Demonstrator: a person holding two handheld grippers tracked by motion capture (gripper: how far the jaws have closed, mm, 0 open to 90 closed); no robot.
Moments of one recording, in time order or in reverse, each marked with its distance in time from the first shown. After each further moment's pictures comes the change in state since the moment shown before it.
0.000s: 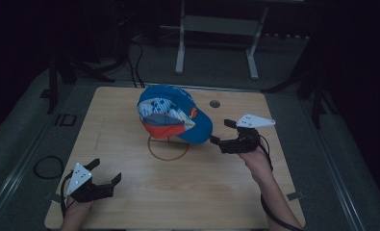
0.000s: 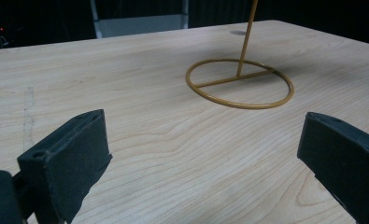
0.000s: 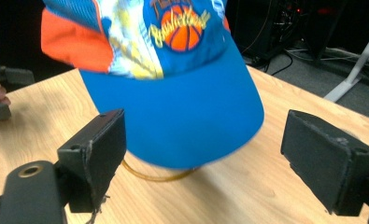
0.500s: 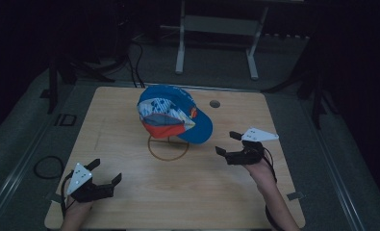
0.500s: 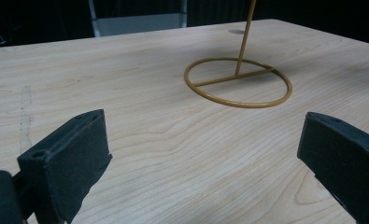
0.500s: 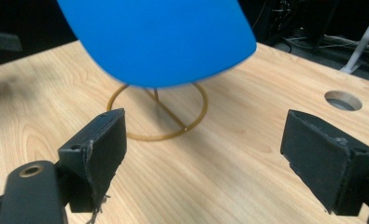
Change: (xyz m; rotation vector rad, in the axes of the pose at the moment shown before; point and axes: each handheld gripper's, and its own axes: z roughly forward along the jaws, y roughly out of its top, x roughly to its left) left arm 0.000 -0.001 0.001 0.004 -0.007 0.001; right arm -0.010 -0.054 -0.005 0.018 -0.005 0.004
